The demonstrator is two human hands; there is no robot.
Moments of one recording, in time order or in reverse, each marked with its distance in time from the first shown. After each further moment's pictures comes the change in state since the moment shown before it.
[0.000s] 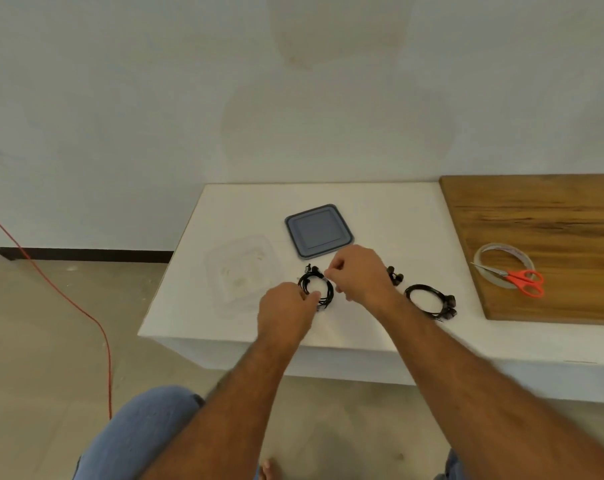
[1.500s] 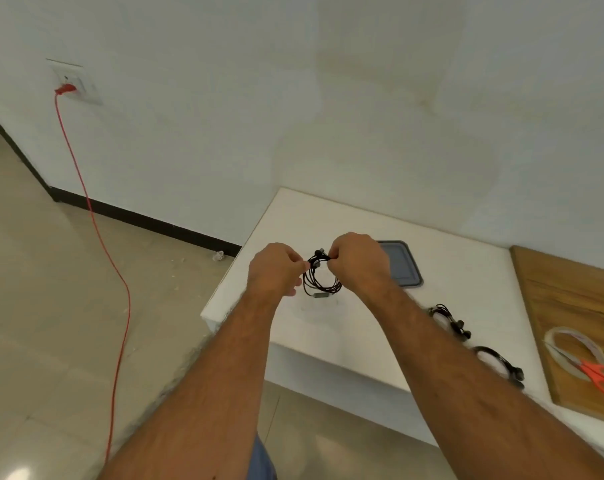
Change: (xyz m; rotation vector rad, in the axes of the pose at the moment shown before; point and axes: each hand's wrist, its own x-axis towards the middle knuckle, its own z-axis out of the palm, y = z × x) left_hand 0.046 -0.087 -0.130 -0.580 0.066 -0.149; right_hand 0.039 -0.150 0.053 -0.482 0.035 -0.146
